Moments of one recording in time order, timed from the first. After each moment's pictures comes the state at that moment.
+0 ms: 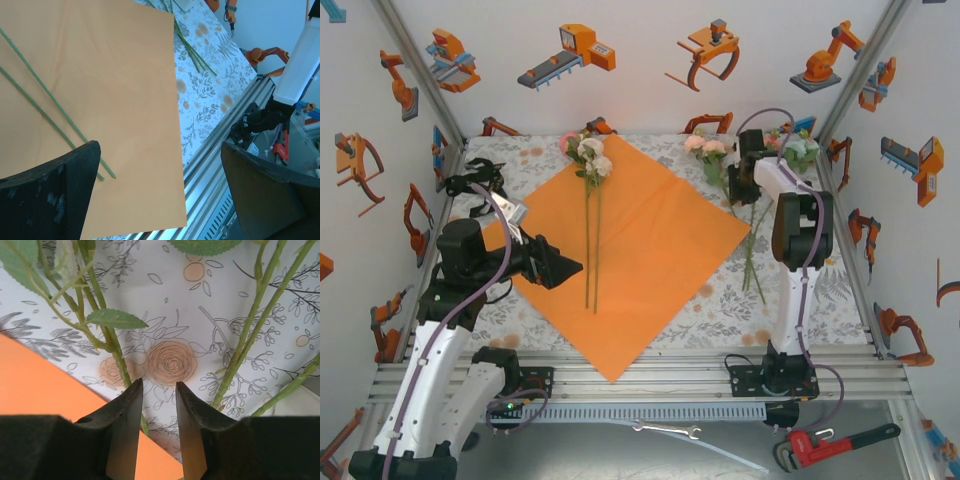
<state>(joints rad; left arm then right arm) -0.19 0.69 0.76 -0.47 0.76 -0.23 0.09 2.23 1.78 -0.67 0.01 0.04</state>
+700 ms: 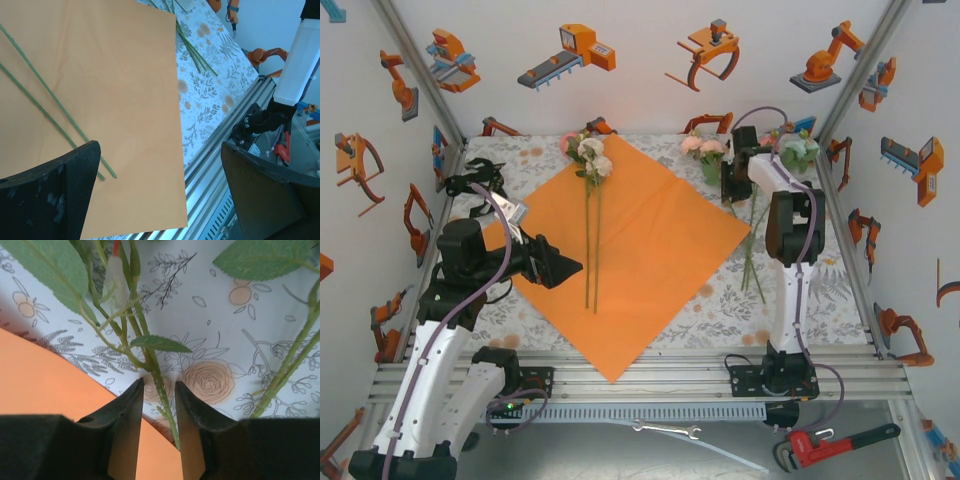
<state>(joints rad) -0.19 0.69 0.76 -0.47 0.75 -0.23 0.11 2.32 1.91 -0.71 -0.04 0.09</state>
